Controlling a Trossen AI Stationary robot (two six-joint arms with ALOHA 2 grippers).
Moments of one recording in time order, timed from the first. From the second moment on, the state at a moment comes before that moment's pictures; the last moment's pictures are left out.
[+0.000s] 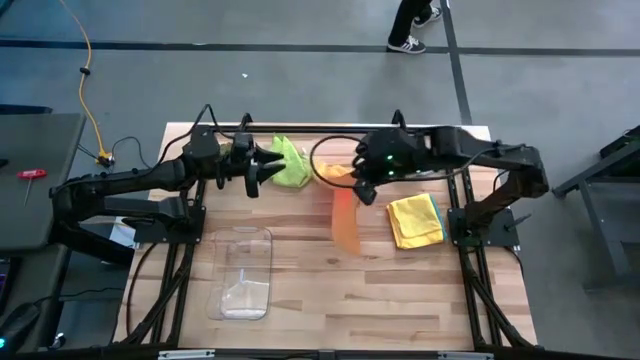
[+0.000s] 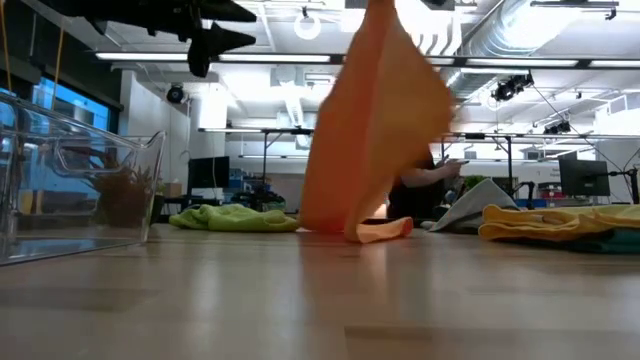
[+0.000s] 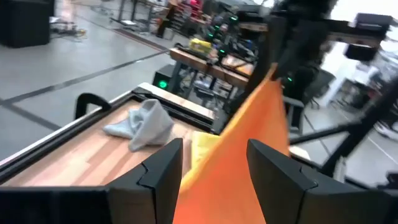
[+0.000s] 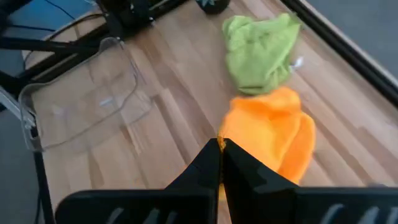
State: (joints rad) left arm 0.43 0.89 0.62 0.18 0.14 -0.32; right arm -0.02 1.54 1.79 -1.07 0.14 0.48
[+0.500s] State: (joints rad) left arm 0.15 1.10 0.62 0.18 -0.01 -0.25; right arm 0.11 1.75 1.78 -1.25 -0.14 0.37
